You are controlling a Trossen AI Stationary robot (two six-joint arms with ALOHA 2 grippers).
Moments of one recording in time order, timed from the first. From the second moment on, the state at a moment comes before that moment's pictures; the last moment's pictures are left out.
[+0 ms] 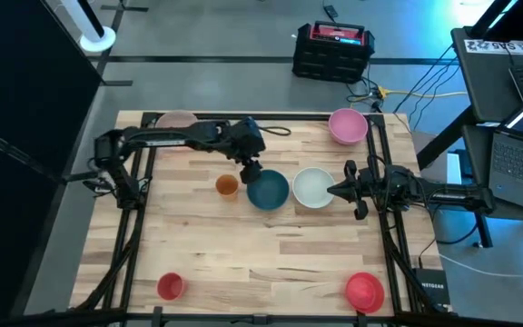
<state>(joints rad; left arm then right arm) 0.27 1.76 1.42 -0.61 0.04 -0.01 -0.08 0.09 0.01 0.04 -0.18 0.20</state>
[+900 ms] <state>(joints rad) 0.24 1.99 1.49 -0.62 0.07 0.07 -0.08 0.09 0.01 0.04 -0.14 0.20</state>
